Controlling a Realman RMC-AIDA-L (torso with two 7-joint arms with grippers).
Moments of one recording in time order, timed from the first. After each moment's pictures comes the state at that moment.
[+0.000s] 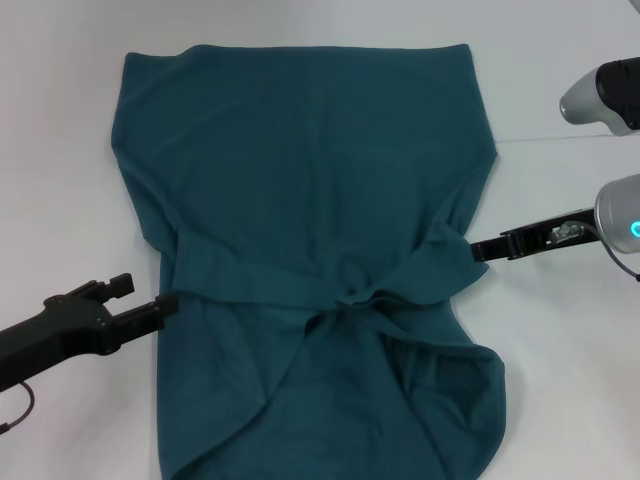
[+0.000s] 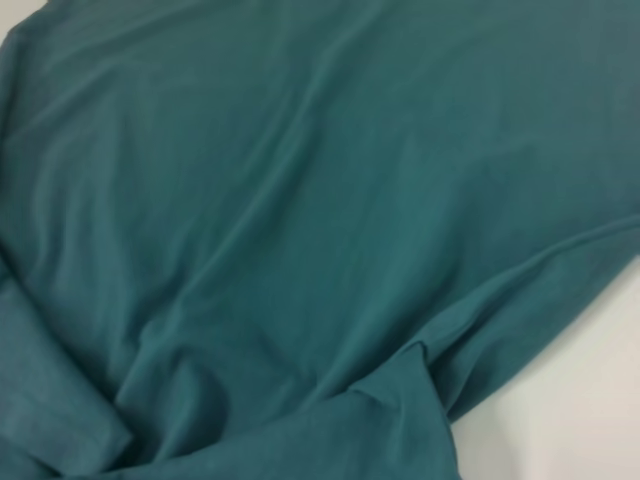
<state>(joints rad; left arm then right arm) -0.35 -2.14 0.74 0.72 1.78 1.31 -1.51 0.52 2.09 -1.18 -1.21 -2.58 -1.15 2.66</state>
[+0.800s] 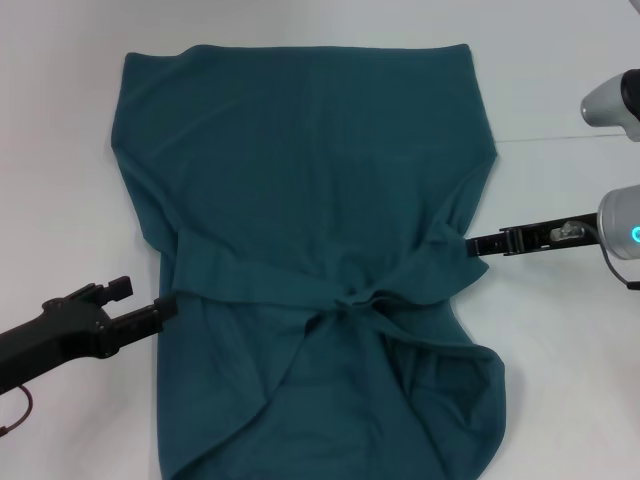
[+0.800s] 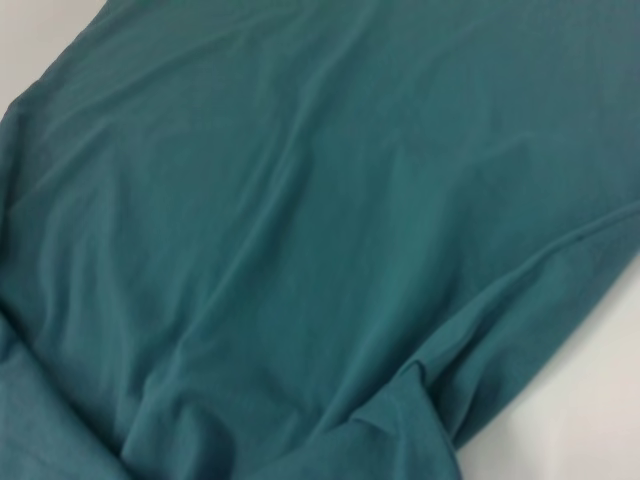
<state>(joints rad) -0.34 -2.14 0.74 0.72 1.78 1.31 -1.50 0.55 2.09 -1.05 -1.04 -2.46 -1.08 2.56</state>
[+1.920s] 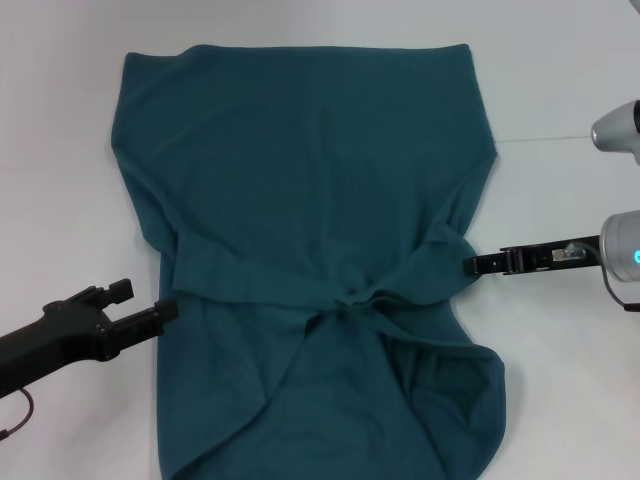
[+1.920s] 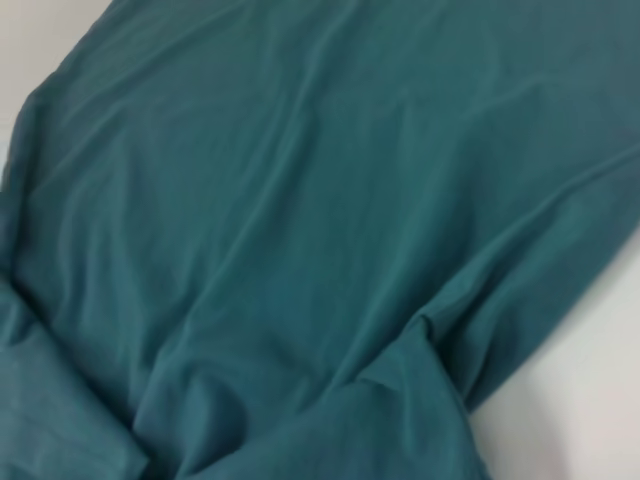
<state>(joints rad) -0.33 -2.14 0.74 0.72 1.78 1.31 -1.50 0.61 2.06 -0.91 -0.82 -2.38 -1.07 2.37</state>
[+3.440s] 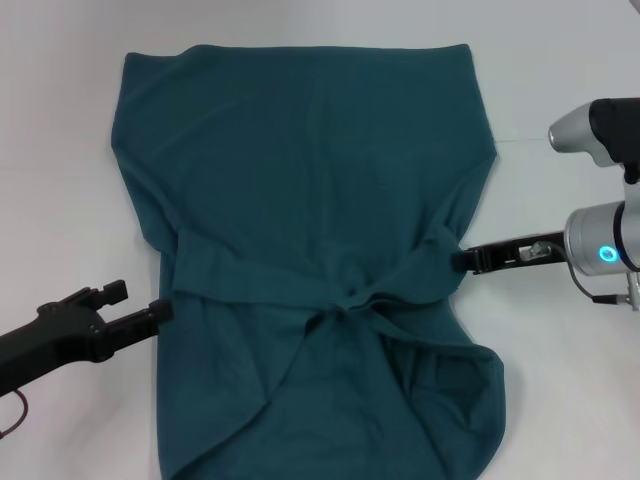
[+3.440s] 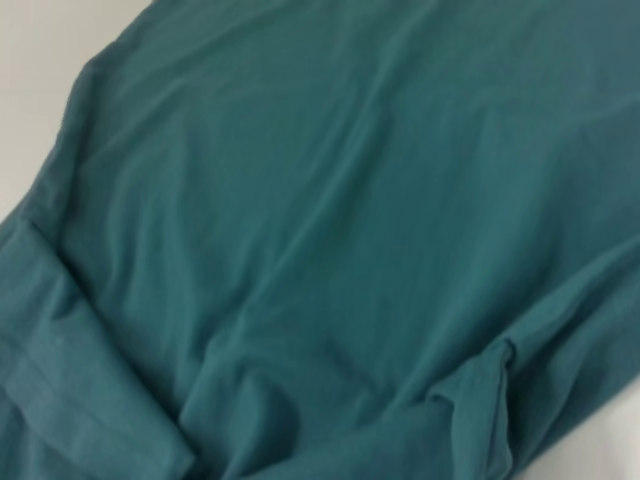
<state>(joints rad) -0.33 -2.14 0.74 0.72 1.78 1.31 -1.50 0.67 2.08 -0.92 -0.76 -2.37 -1.03 2.27</state>
